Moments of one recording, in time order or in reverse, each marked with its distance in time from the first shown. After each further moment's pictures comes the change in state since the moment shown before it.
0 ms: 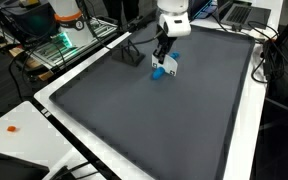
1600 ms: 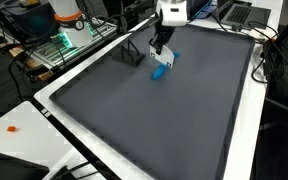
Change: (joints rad) arm -0.001 -0.079 0.004 0.000 0.061 -0.140 0.089
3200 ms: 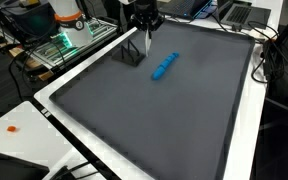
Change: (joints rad) arm 0.000 -0.303 -0.007 -0.331 0.225 0.138 0.853
